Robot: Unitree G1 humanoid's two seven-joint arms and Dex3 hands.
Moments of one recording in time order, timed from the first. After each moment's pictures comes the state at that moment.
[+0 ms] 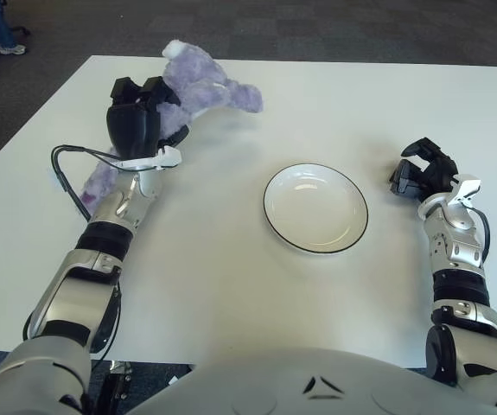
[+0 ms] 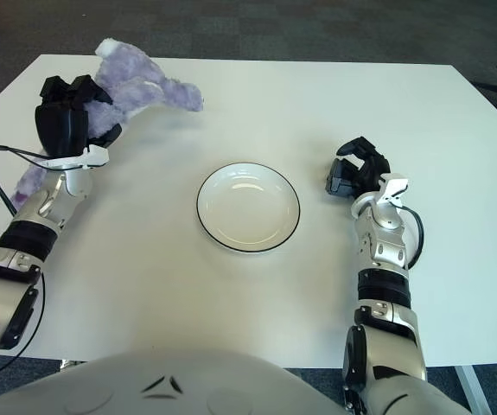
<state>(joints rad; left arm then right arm) -0.50 0.46 -0.19 0.56 0.68 -0.35 0.88 -0.27 -0.27 -0.30 0.38 0.20 0.00 0.10</state>
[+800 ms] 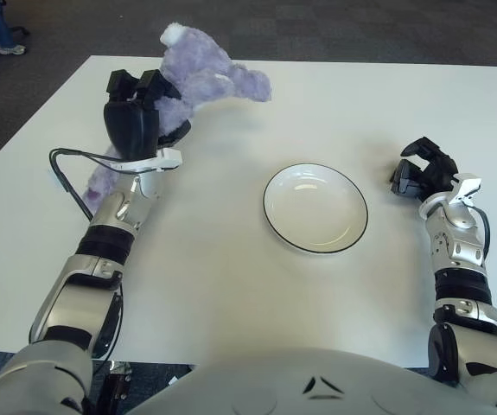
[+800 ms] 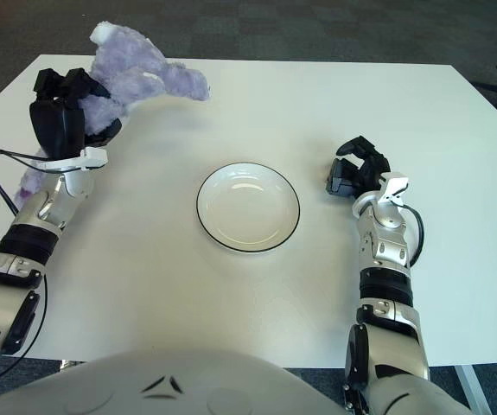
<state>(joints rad) -0.48 0.44 -0.15 0.46 0.72 -0.38 0.93 -0.28 -0.29 -0.30 0.42 0.20 -0.01 0.12</state>
